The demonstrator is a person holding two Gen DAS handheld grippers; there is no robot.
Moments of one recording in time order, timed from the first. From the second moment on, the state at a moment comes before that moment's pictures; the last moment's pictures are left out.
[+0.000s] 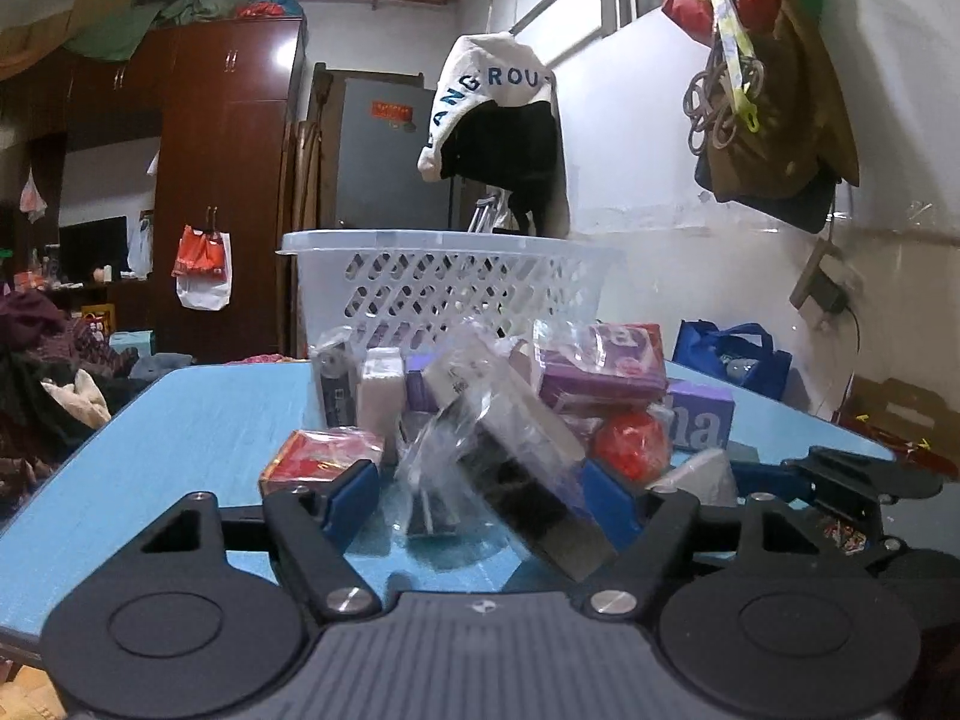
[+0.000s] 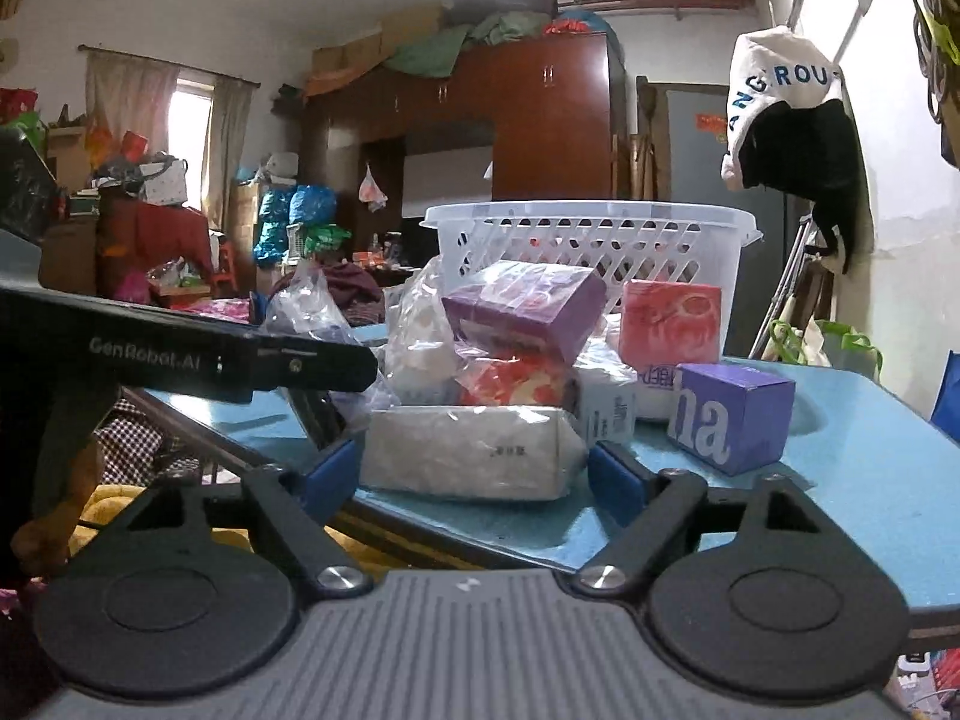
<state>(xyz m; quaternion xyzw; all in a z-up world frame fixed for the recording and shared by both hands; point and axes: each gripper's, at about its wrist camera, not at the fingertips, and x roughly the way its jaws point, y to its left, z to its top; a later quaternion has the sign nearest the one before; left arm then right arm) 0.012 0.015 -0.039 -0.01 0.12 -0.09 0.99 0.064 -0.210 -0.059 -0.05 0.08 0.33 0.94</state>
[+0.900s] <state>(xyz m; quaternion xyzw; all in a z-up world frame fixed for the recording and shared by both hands) 0.004 0.034 -0.013 -0.02 0.06 -0.08 1.00 0.056 -0.244 -0.035 -0.03 0.05 0.31 0.95</state>
